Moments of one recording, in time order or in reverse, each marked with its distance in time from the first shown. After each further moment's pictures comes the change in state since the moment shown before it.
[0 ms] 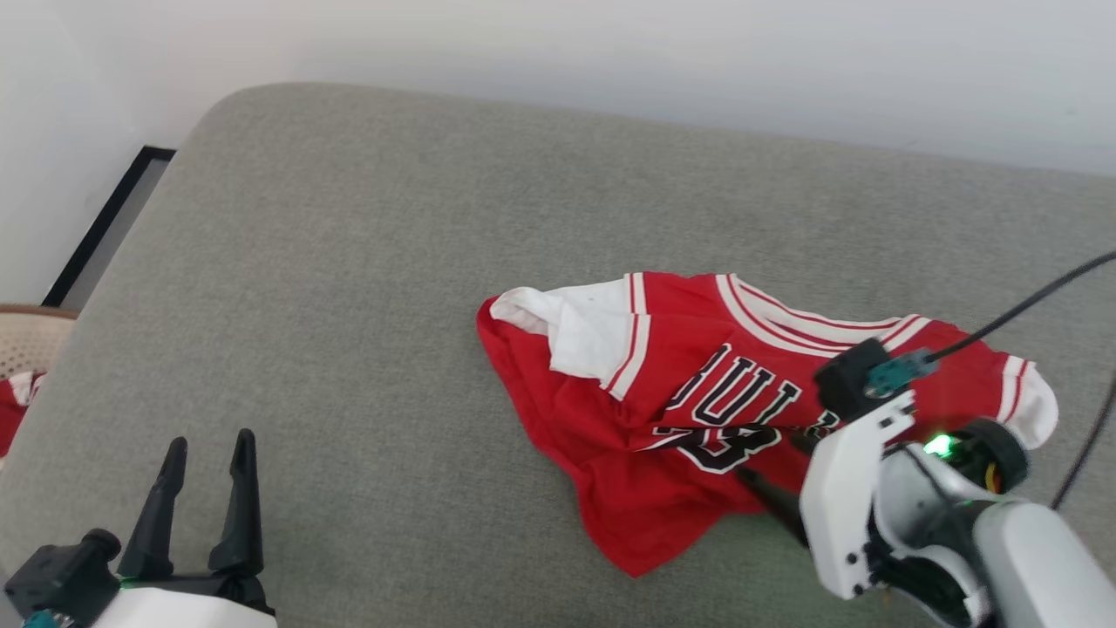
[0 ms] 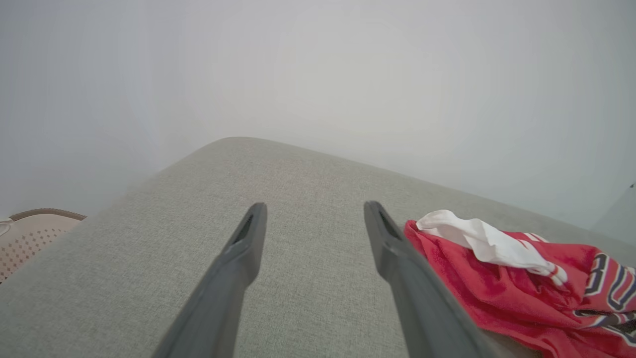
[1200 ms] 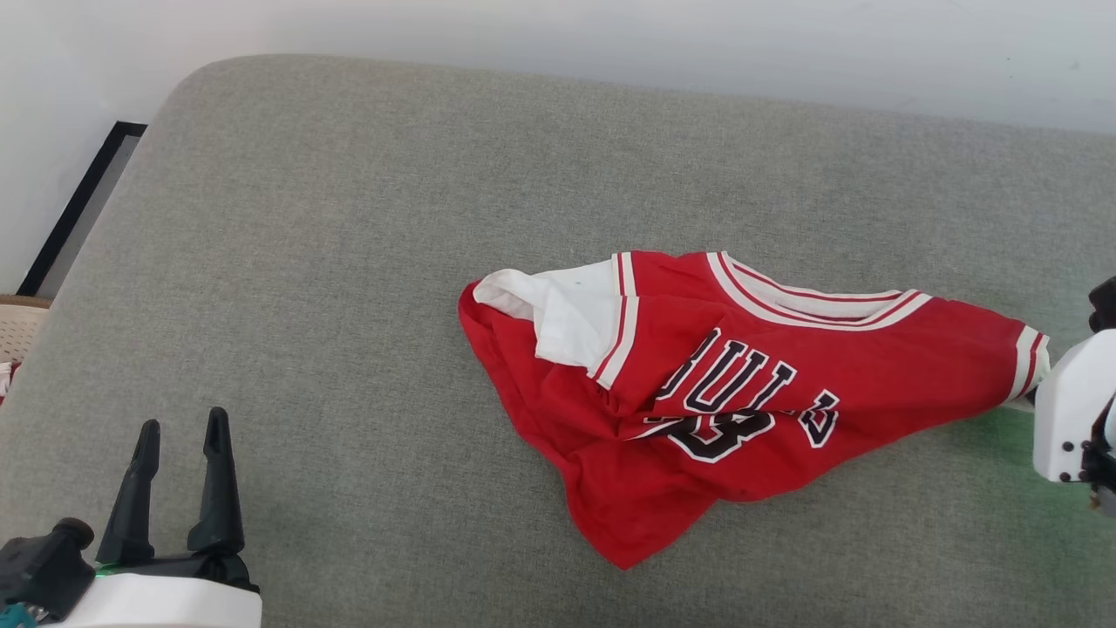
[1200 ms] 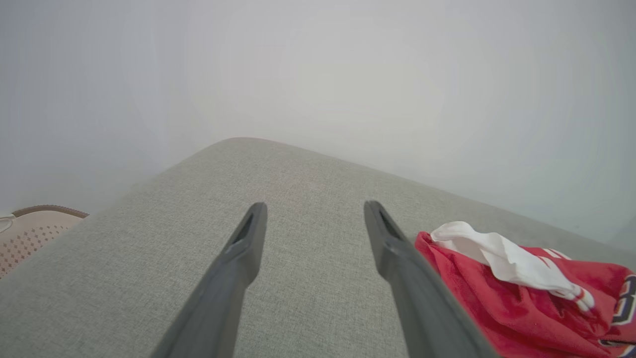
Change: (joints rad) left arm -0.030 -0.037 0.053 -0.011 0.001 0.005 0.000; right arm -0.187 -0.165 -0.271 0.514 -0.060 0.001 -0.198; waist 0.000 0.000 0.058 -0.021
